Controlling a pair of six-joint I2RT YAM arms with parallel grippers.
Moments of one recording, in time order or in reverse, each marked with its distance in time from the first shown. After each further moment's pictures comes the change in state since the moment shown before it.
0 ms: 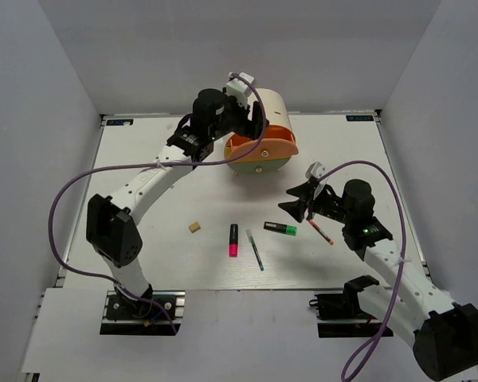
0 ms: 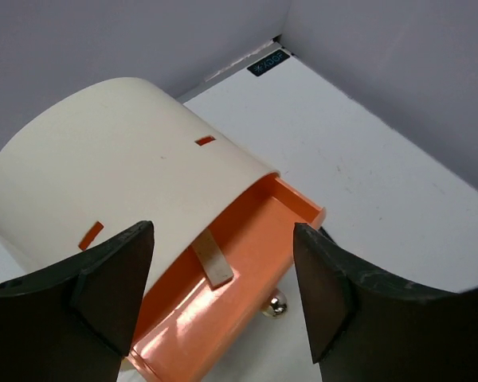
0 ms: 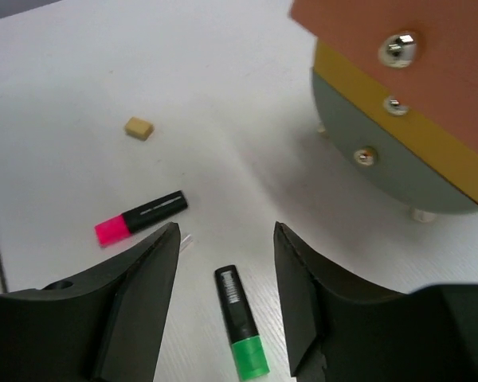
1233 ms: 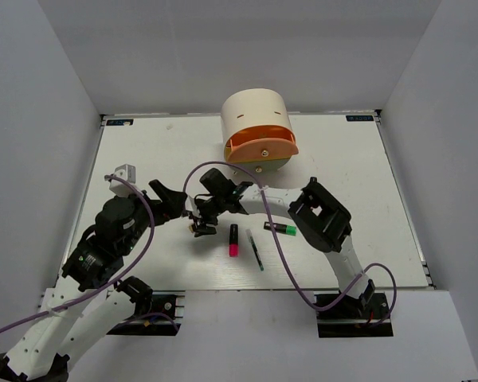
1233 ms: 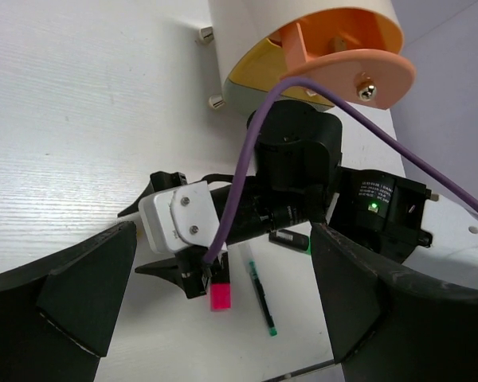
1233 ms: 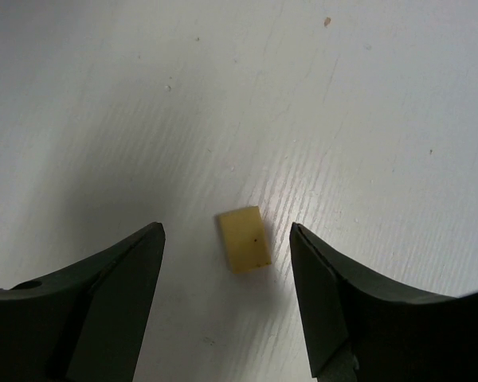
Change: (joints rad) left arm 0.014 -1.201 -0.816 -0.515 -0.467 -0.643; right arm 0.594 1.278 0.972 -0.349 -0.050 -0.678
